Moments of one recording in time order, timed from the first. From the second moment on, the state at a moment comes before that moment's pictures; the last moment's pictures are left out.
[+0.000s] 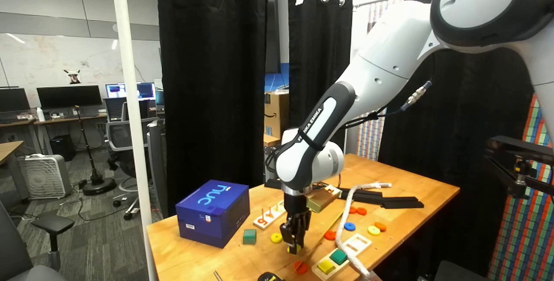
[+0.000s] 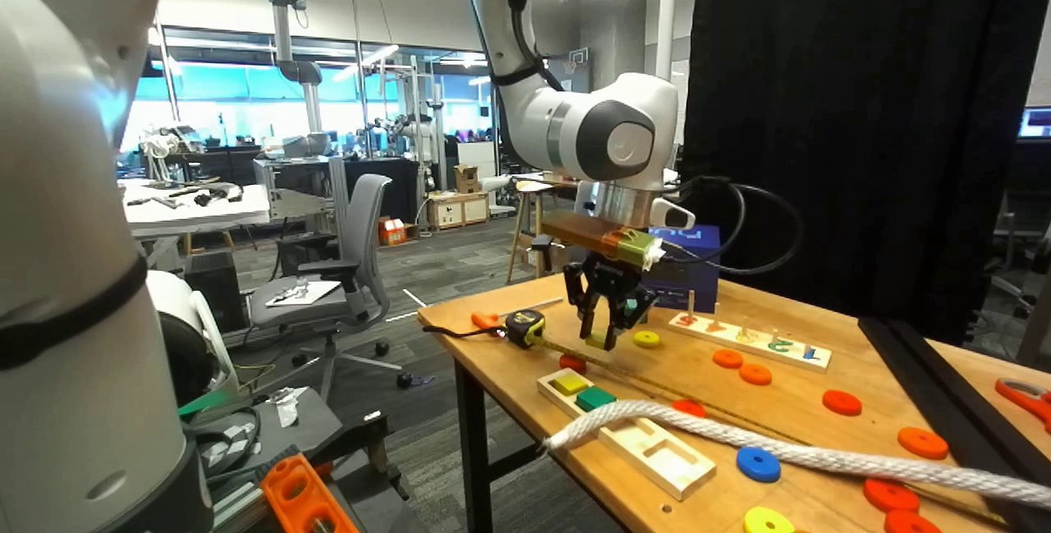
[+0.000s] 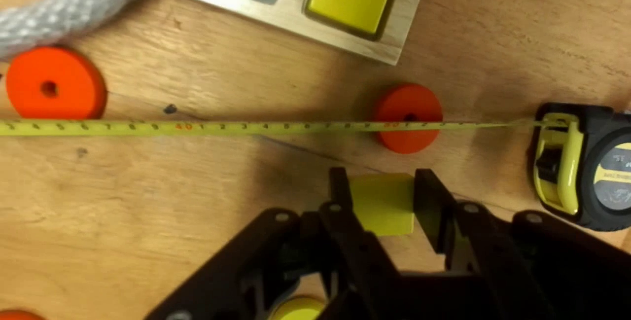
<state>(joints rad) -0.05 0.36 0.12 -2.26 0.13 2.54 -0.25</state>
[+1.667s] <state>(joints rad) -0.12 0.10 -0.02 -2.59 0.30 2.66 -0.10</state>
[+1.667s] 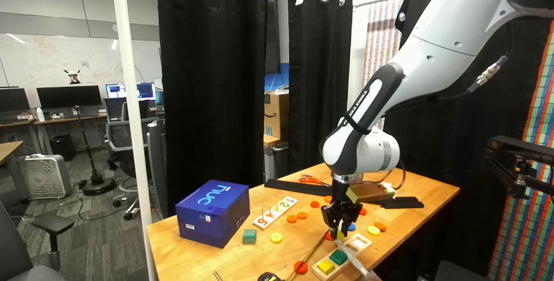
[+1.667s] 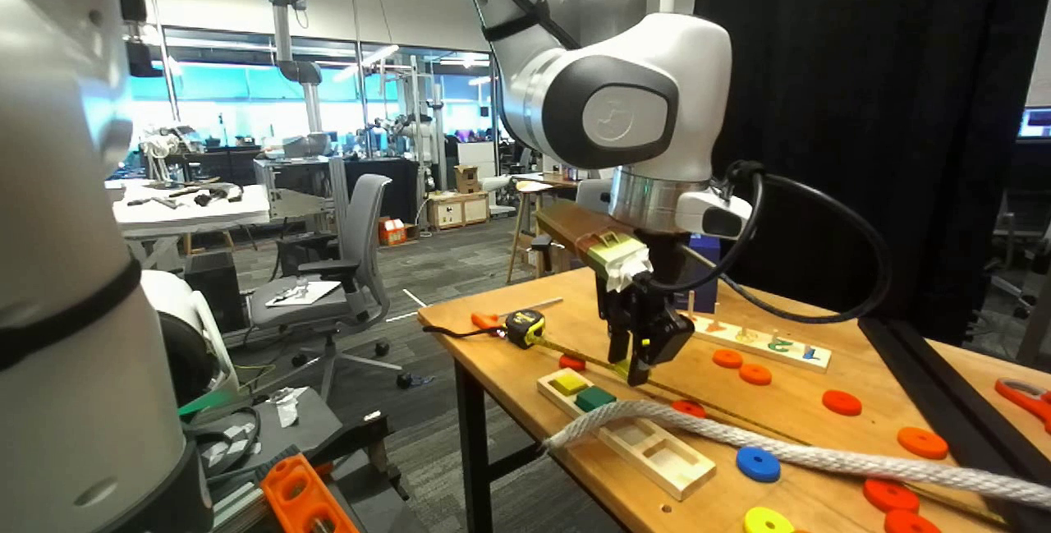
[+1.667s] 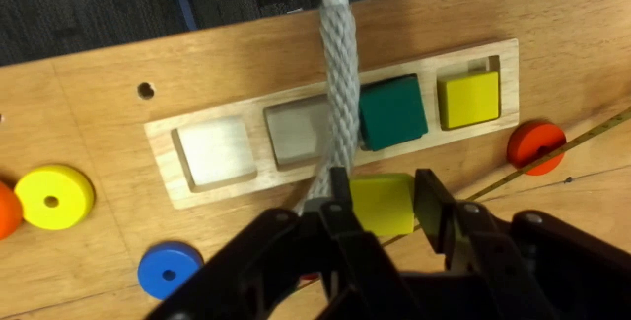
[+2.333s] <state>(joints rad) -0.16 0.09 -0.08 -2.63 0.32 2.66 -0.19</state>
